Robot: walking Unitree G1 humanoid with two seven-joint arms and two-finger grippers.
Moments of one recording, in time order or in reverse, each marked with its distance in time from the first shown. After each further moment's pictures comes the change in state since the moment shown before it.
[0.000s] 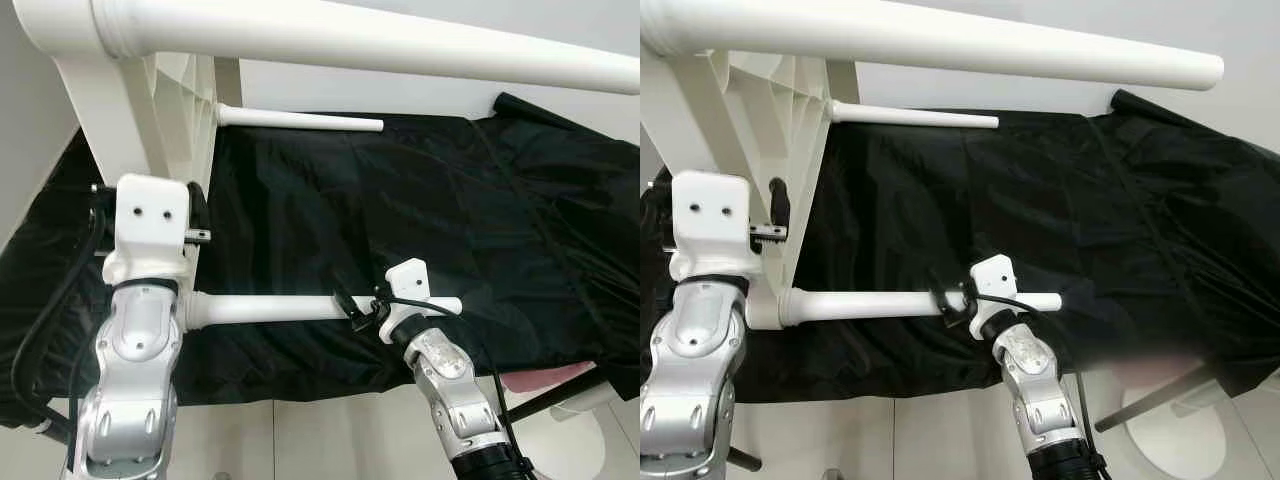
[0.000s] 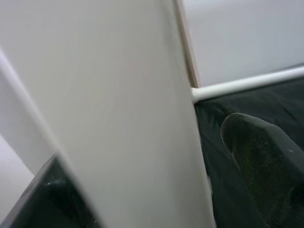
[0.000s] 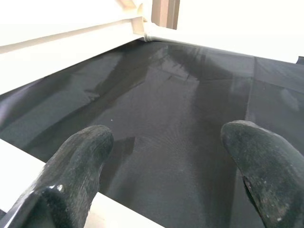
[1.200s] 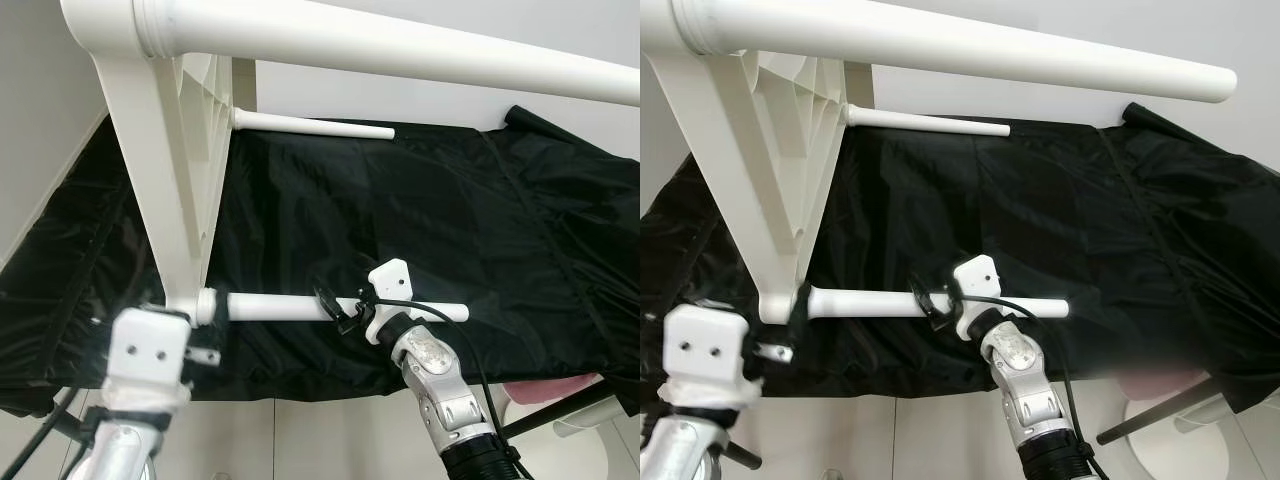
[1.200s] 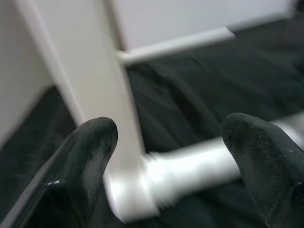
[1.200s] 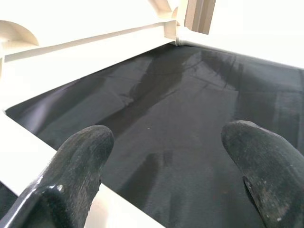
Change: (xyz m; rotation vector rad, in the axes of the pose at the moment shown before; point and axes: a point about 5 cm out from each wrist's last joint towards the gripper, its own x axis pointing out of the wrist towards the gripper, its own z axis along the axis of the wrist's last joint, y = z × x) left arm -0.087 -0.017 -0.042 -0.109 0.060 -0.333; right arm 0.010 0.010 -0.005 0.000 0.000 0.082
